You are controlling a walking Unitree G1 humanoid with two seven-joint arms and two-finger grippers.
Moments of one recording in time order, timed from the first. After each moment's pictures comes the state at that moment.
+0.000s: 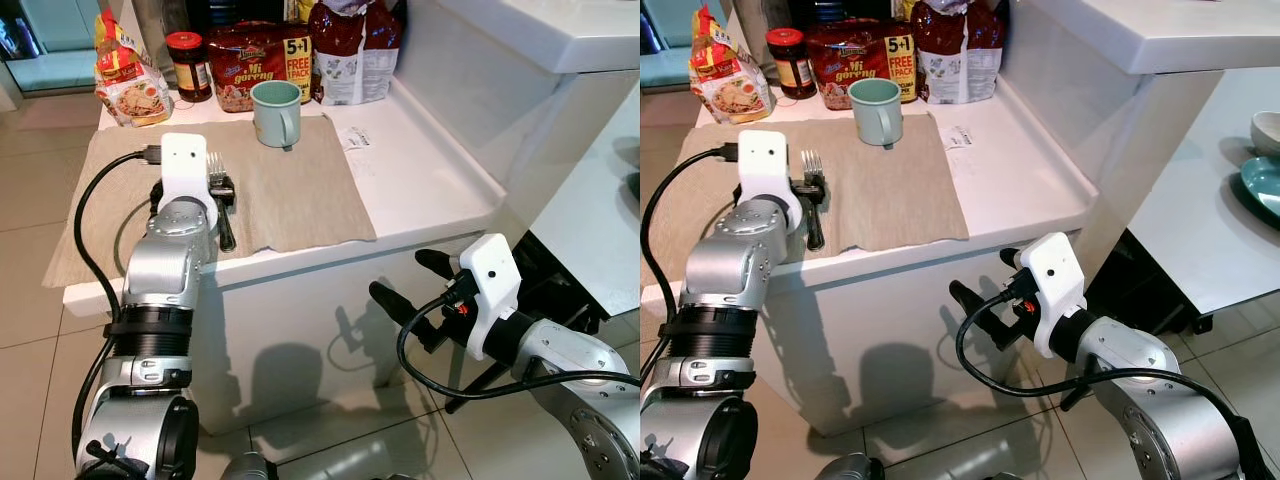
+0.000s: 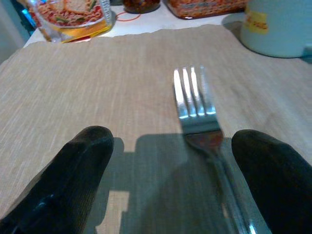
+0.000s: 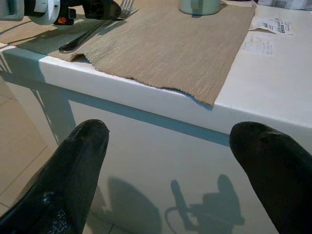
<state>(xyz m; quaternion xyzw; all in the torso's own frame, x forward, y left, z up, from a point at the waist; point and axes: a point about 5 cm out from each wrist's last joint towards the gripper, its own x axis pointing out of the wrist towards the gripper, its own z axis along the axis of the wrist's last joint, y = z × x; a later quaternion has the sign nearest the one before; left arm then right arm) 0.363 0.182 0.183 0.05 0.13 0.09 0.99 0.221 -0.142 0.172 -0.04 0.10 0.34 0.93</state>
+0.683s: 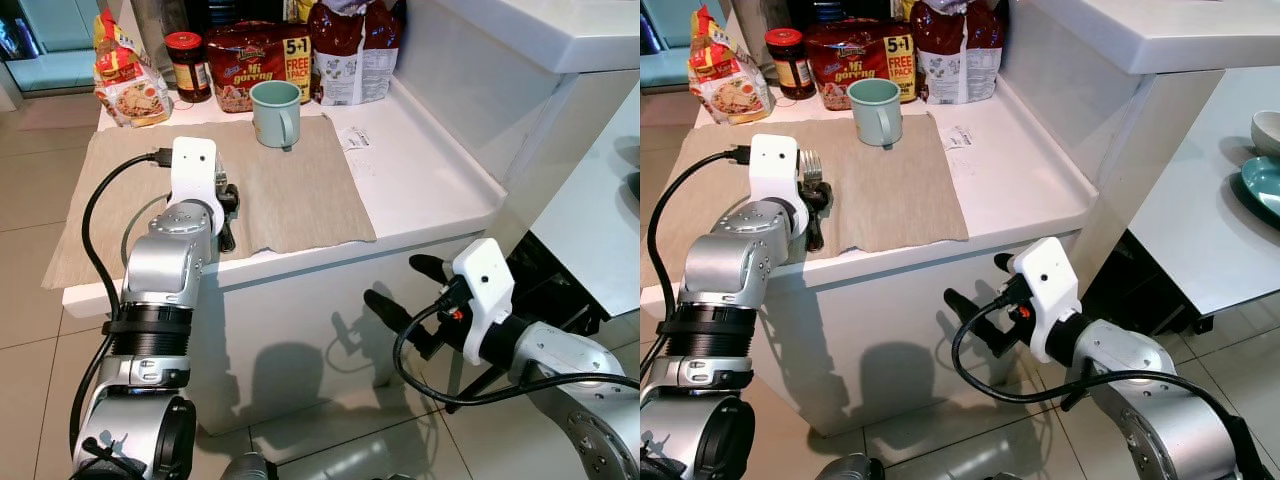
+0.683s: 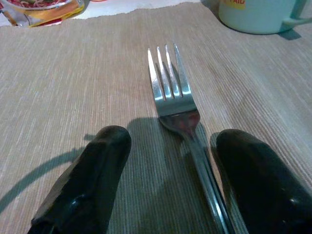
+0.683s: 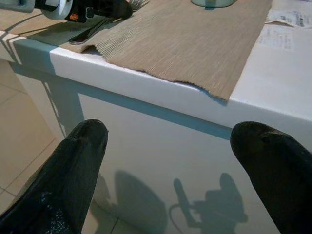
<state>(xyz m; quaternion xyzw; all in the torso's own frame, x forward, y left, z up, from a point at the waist) 0.361 0.178 0.180 0.06 0.16 0.05 0.98 0.219 -0.138 0.168 -0.05 0.11 0.36 0.93</state>
